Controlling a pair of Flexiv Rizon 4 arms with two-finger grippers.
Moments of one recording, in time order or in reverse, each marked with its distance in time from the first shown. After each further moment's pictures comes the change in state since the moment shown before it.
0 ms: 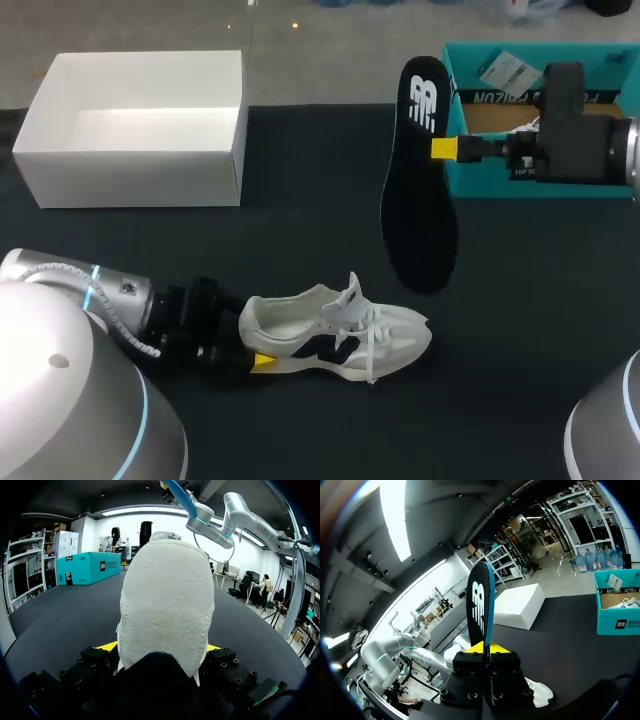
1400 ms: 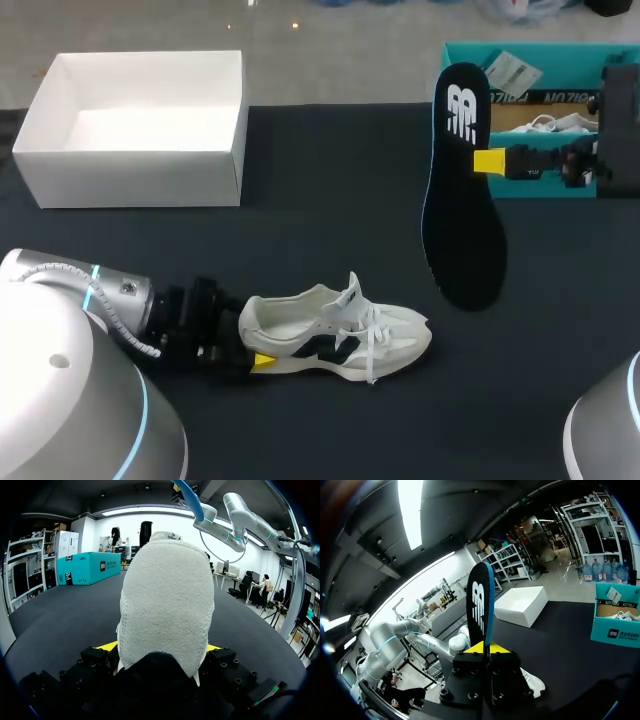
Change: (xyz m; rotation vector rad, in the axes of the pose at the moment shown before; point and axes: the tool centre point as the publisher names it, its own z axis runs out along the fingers) left arm 0.000 0.000 0.000 0.000 0.000 0.000; right arm 0.024 -0.012 -0.054 0.039 0.015 -0.120
